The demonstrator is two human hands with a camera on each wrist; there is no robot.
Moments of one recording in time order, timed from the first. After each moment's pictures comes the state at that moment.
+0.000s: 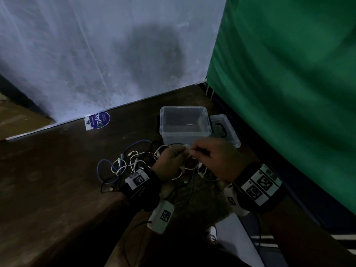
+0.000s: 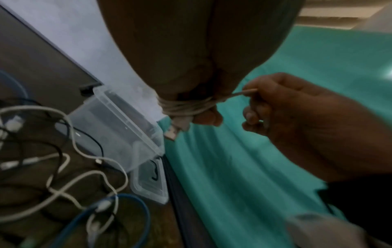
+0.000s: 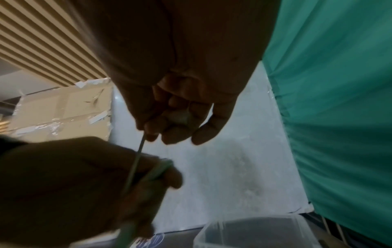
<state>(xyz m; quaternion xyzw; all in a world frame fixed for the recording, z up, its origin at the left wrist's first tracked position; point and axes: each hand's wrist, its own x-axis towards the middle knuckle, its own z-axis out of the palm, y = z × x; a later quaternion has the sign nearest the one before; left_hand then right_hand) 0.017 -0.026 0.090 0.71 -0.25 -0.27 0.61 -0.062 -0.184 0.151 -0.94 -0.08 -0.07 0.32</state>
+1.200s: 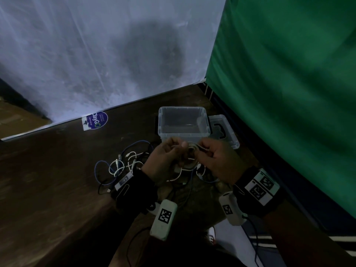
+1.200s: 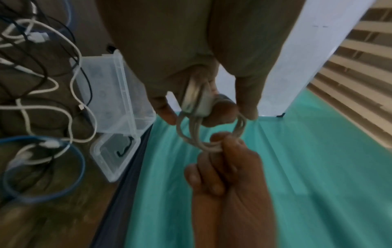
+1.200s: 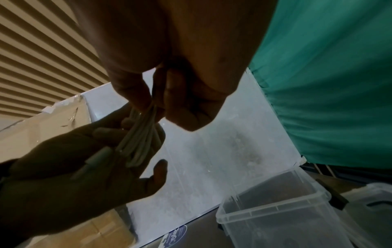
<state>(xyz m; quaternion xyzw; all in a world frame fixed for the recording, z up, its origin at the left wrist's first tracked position) 0.017 -0.018 0.115 0.51 -0.11 -0.37 0.77 -0.064 -0.185 0.147 -0.88 0.01 -0.06 0.48</state>
